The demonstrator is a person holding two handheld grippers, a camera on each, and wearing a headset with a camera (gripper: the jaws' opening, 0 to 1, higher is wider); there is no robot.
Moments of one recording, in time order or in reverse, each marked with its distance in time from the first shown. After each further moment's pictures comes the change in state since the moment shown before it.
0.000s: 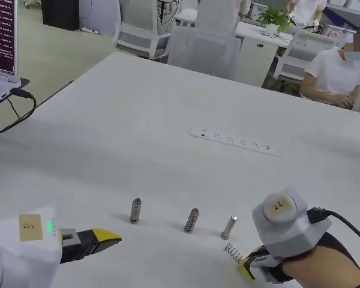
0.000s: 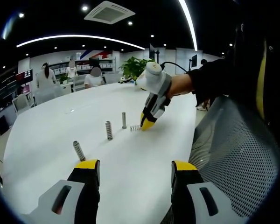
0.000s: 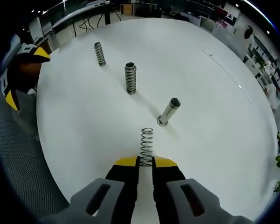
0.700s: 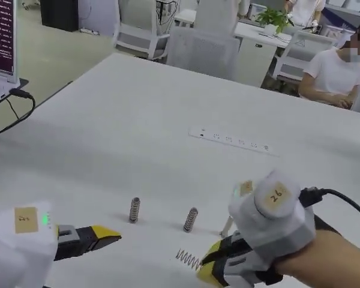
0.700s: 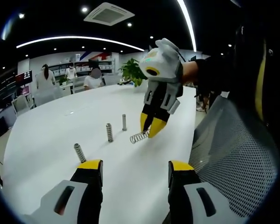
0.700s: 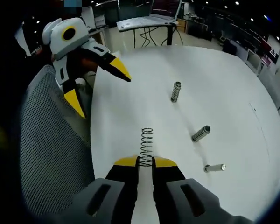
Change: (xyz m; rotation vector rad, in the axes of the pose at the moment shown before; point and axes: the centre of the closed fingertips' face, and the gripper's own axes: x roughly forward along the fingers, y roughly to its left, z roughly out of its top) left arm -0.001 0.001 0.005 0.007 -0.012 -0.011; right arm -0.046 0.103 0.056 -0.361 -0.131 0.331
